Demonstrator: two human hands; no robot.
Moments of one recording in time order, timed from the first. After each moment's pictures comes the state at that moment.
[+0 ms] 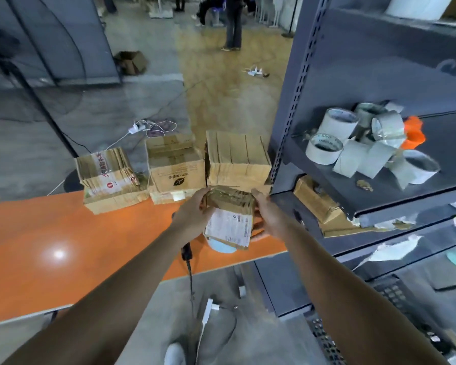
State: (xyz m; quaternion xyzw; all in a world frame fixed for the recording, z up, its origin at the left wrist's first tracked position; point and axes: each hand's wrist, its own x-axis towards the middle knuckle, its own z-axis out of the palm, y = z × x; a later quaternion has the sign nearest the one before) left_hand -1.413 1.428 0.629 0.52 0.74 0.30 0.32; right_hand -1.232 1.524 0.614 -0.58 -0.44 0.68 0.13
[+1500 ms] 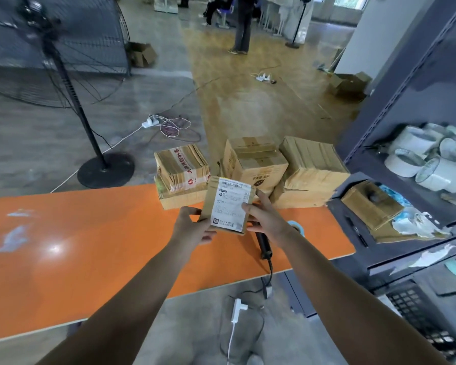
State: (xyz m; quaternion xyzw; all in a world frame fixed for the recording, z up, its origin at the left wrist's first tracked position) left_hand -1.642 1.308 0.618 0.23 0.70 0.47 0.49; right_hand -1.476 1.410 0.615 -0.49 -0.56 0.63 0.23
